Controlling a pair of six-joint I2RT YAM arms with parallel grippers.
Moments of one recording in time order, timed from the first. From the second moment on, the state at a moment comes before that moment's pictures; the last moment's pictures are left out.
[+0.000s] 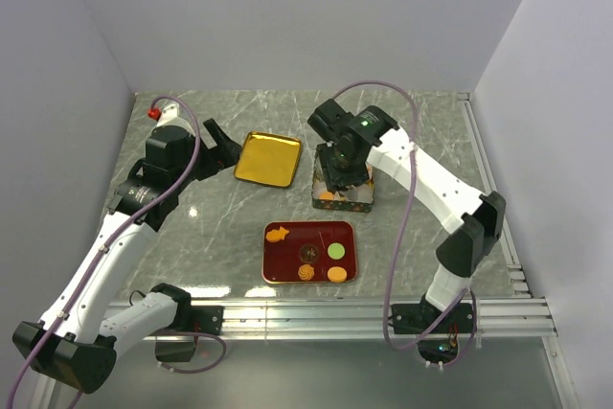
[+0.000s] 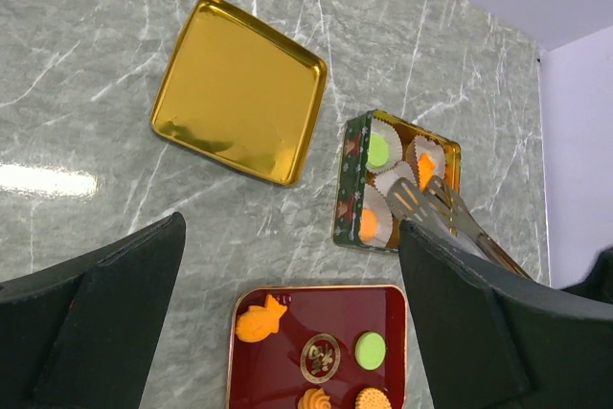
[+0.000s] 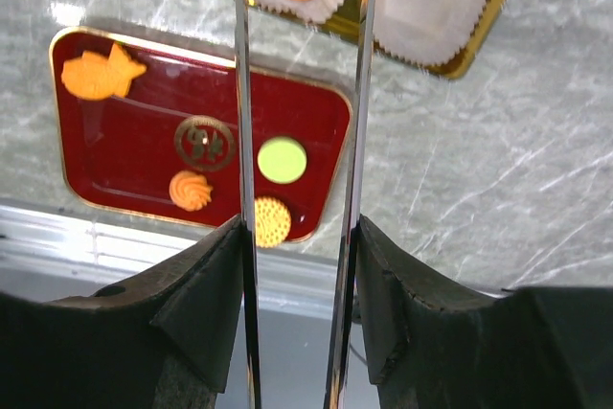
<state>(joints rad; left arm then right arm) -0.35 0.97 1.07 -0.54 -0.10 -0.67 0.75 1.73 1.82 -1.37 0.18 0.48</state>
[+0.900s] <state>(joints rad) -0.38 0.99 1.07 -0.51 -0.08 -0.65 0.77 1.15 1.22 -1.27 0.03 0.54</state>
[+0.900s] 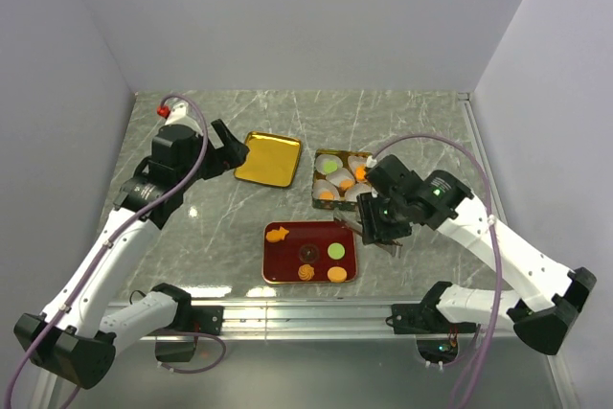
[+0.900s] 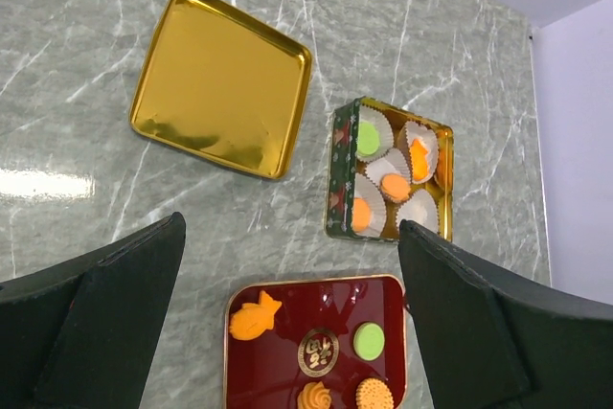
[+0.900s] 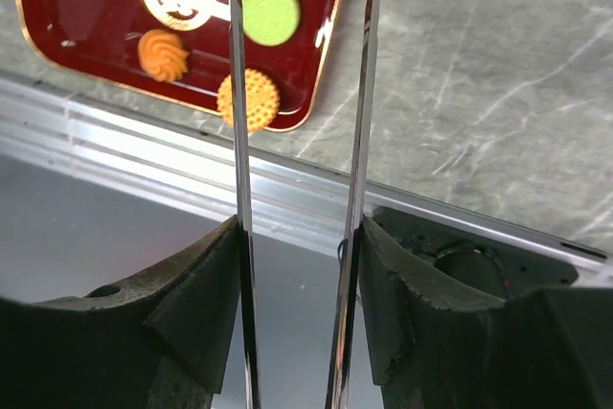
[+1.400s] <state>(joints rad) -0.38 1.05 1.18 -0.47 -0.15 -0.56 0.81 1.01 1.09 -1.23 -0.05 0.56</state>
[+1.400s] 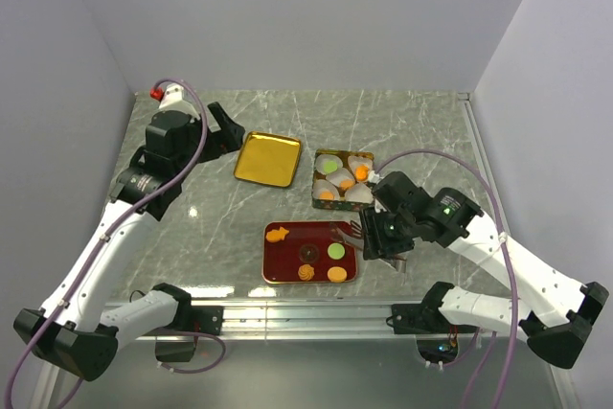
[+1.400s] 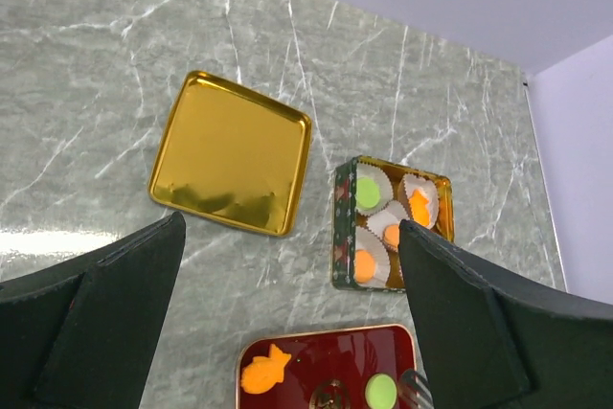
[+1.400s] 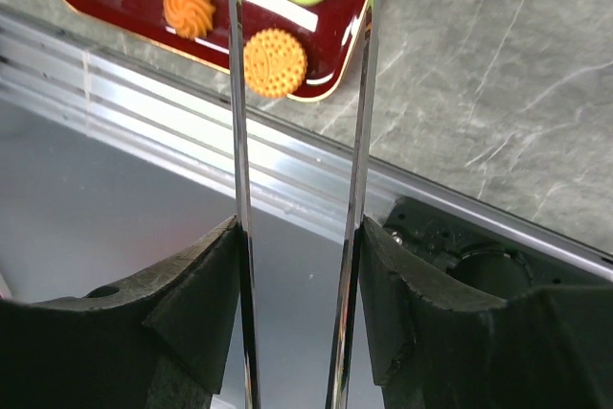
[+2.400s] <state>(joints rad) -0.38 0.88 1.02 -0.46 -0.18 -0.66 0.88 1.16 1.08 -1.24 -0.05 0.52</state>
